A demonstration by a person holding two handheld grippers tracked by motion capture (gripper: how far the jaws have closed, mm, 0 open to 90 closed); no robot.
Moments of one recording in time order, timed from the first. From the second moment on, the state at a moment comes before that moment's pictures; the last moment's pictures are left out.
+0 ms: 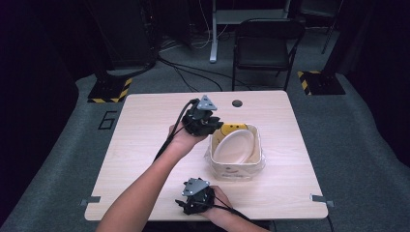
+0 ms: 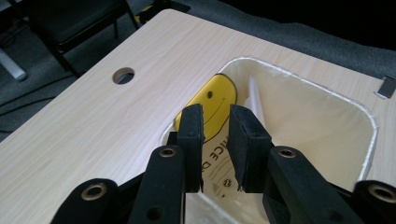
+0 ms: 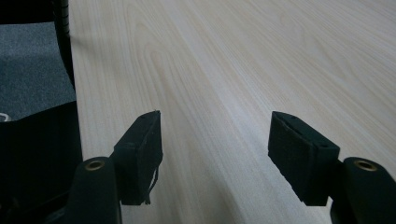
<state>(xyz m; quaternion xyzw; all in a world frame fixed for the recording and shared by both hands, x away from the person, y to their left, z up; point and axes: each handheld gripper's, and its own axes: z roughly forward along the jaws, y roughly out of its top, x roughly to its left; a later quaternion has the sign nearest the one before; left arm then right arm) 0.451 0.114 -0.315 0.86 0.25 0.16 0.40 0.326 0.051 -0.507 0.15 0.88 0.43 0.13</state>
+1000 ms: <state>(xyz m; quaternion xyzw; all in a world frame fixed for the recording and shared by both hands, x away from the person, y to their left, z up) 0.448 0.196 -0.362 0.84 0.32 0.16 0.41 0.327 0.052 -0.511 0.16 0.88 0.42 0.14</state>
